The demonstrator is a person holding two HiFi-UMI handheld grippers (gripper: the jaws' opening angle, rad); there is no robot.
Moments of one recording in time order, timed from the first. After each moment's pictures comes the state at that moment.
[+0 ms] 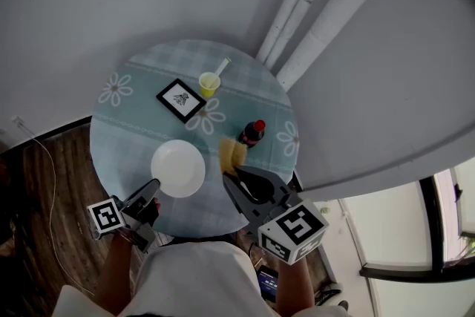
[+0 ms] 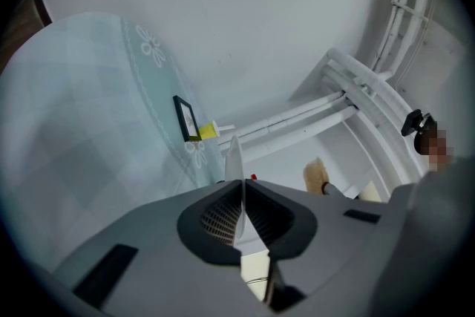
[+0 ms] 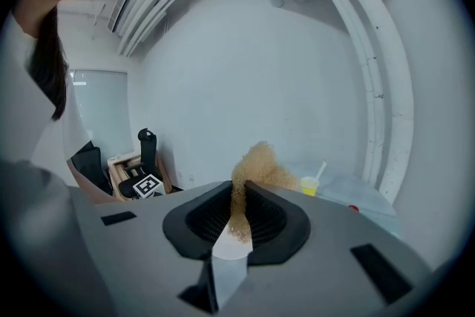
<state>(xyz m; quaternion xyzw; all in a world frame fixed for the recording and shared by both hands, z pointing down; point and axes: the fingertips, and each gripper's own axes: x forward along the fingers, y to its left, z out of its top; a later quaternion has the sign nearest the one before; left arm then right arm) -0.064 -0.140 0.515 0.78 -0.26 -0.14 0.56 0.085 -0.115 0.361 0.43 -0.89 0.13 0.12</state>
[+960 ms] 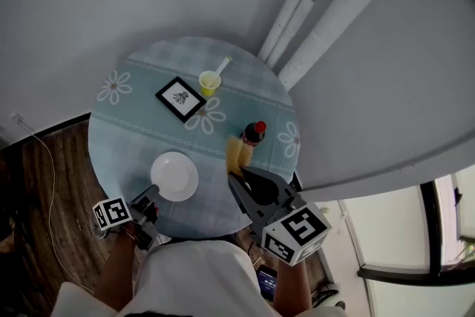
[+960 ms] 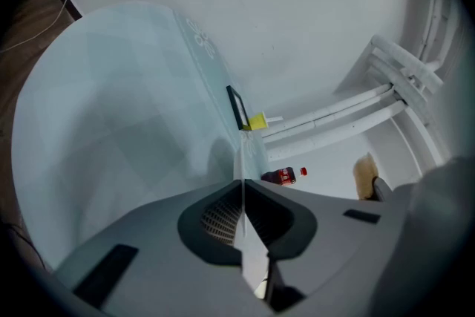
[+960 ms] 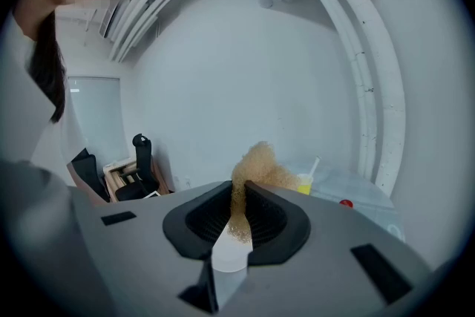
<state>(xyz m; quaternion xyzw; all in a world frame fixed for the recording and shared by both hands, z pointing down) -0.075 -0.141 0.597 0.72 -0.34 -0.05 0.60 0.101 -0.123 0.368 0.44 -0.88 0.15 0.10</state>
